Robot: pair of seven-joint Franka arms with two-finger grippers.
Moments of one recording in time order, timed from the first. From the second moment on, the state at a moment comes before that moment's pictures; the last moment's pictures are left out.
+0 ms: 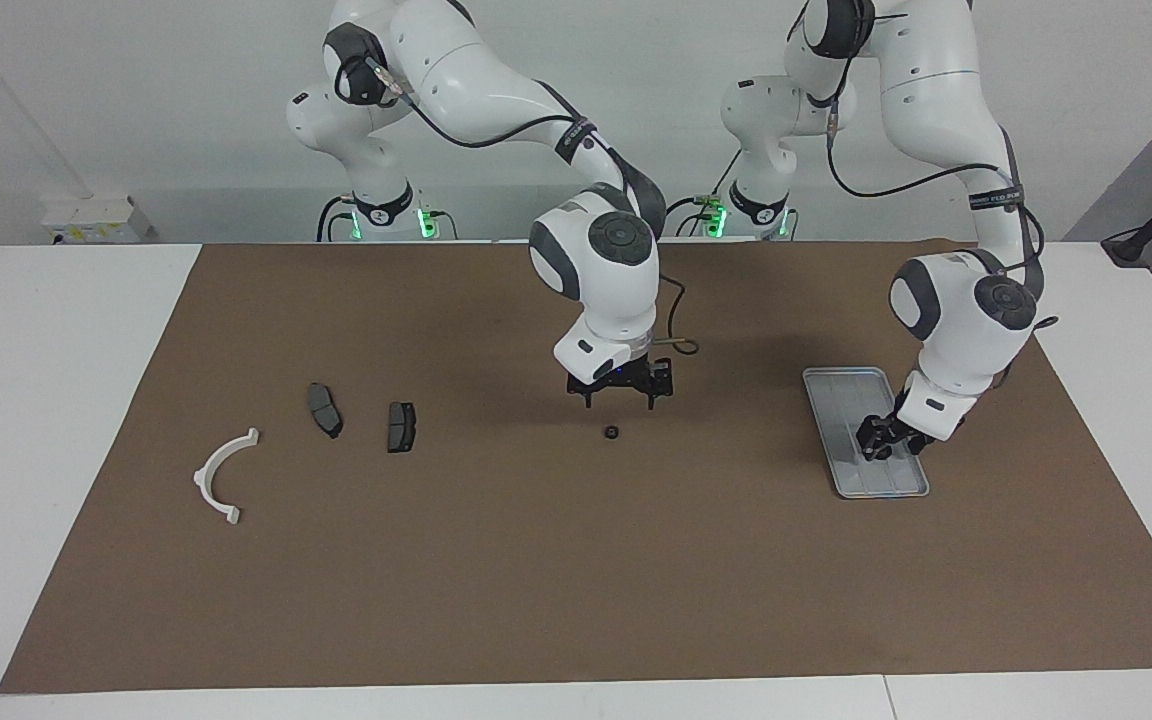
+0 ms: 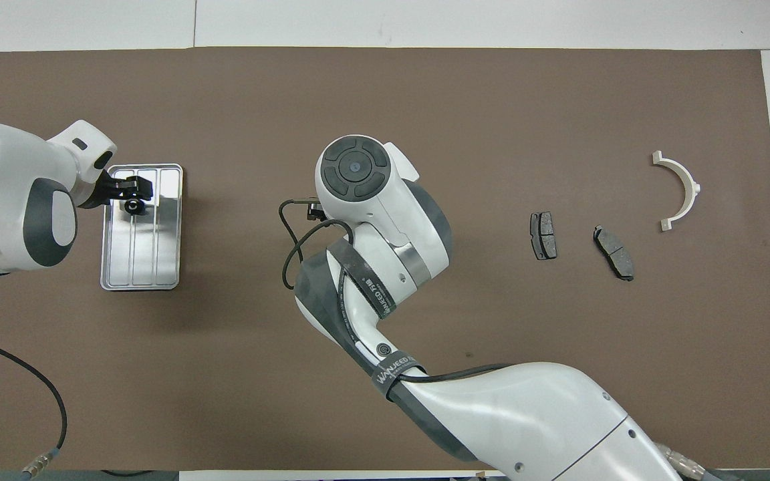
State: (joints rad) left arm -0.03 0.36 0.06 -1.93 -0.01 2.36 0.00; right arm 0.67 0.62 -0.05 -1.36 0.07 2.03 0.72
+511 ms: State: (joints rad) left arm -0.03 0.36 0.05 -1.96 -0.01 2.38 -0.02; right arm 0.67 0.64 -0.05 -1.39 0.06 2.06 0.71
